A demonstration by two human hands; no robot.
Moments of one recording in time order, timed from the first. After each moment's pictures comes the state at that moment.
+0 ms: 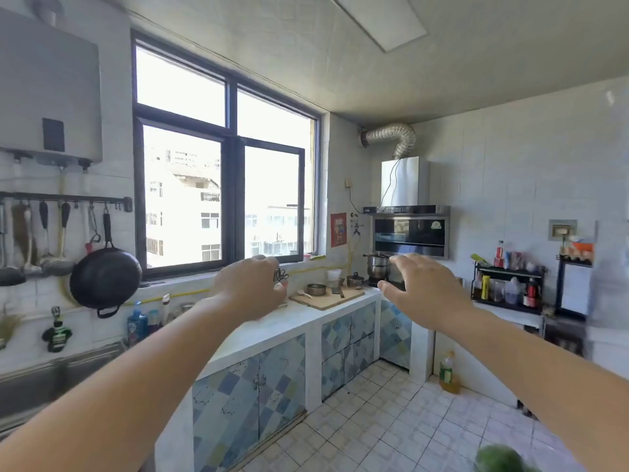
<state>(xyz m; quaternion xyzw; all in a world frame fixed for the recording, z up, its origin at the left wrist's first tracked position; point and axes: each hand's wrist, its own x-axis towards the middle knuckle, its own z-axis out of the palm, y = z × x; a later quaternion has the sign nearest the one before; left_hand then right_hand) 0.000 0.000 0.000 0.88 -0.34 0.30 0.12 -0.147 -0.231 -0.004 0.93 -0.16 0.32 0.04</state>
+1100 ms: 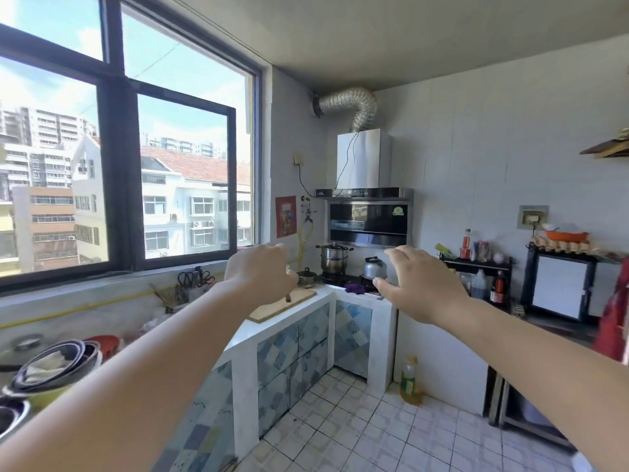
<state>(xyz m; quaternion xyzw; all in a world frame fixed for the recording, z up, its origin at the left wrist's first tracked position) 0.327 -0.460 -0.008 0.87 -0.38 0.29 0.11 0.146 -0.634 -0.015 0.93 -0.21 0.29 0.08</state>
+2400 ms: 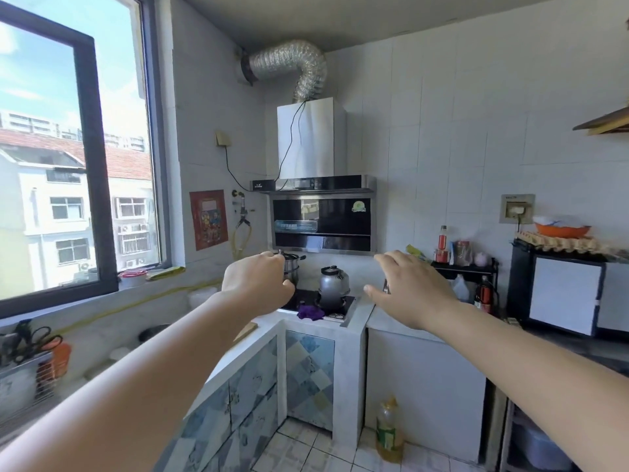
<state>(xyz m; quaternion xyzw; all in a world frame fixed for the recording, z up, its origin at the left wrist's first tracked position) 0.704 -0.959 -0.034 0.84 -0.46 0.27 0.10 0.506 -1.099 -0.044 0.91 -0.29 0.28 0.10</state>
